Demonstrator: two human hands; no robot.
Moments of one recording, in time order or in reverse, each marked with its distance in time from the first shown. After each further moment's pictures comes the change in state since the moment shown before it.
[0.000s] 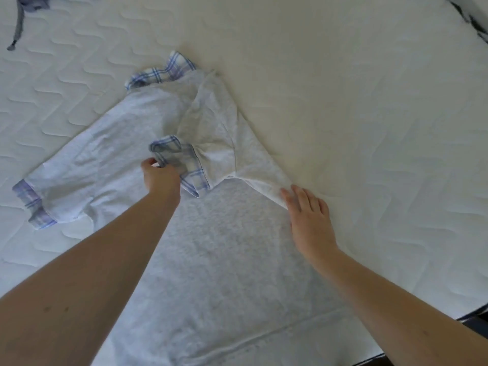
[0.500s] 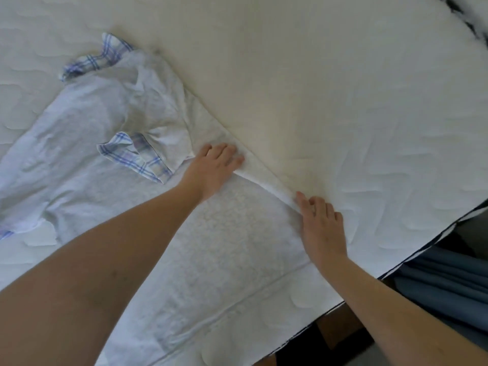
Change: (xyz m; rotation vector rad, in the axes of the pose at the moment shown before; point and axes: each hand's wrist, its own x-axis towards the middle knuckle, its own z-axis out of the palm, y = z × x) left_hand -0.094 -0.047 0.082 1.415 -0.580 1.784; right_hand -0.108 0.051 0.008 -0.021 -0.009 0.262
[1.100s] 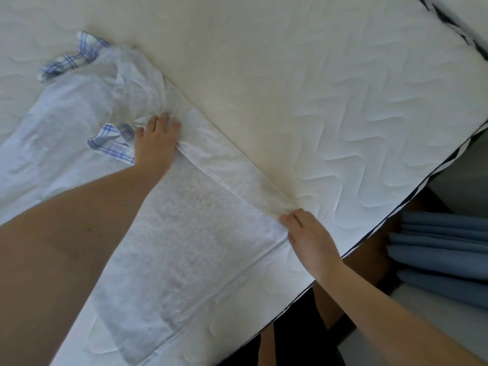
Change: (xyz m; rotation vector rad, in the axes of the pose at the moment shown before) left_hand -0.032 -0.055 -0.009 -0.100 -0.048 -0.445; right_hand -0.088 -0.012 0.002 0.271 0.132 -0.169
